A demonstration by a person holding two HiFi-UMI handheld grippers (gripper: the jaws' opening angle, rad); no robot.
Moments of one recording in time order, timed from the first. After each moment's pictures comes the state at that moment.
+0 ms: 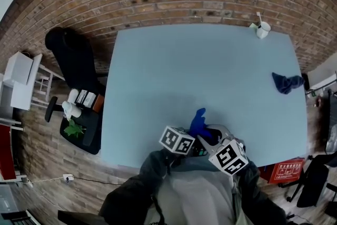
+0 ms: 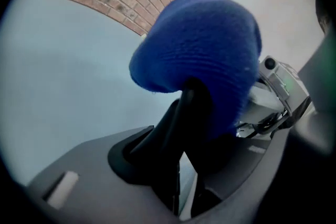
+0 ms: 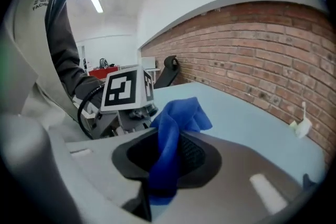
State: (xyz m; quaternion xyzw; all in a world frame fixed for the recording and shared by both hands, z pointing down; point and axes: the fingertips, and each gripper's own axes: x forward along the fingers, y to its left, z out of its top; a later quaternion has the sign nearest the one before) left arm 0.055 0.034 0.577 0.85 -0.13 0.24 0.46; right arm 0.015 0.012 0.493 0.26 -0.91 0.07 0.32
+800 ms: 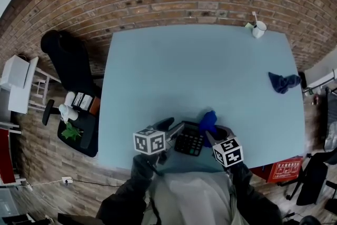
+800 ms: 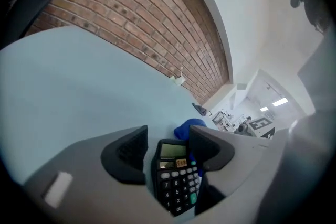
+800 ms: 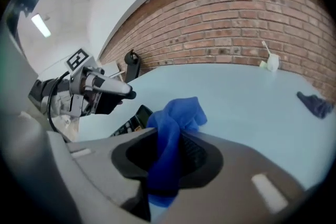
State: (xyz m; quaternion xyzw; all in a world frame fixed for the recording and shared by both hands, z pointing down) left arm -0.047 -0.044 0.555 0.83 -0.35 0.11 0.42; right arm 0.081 -0.002 0.583 0.41 -0.83 0.26 0.29
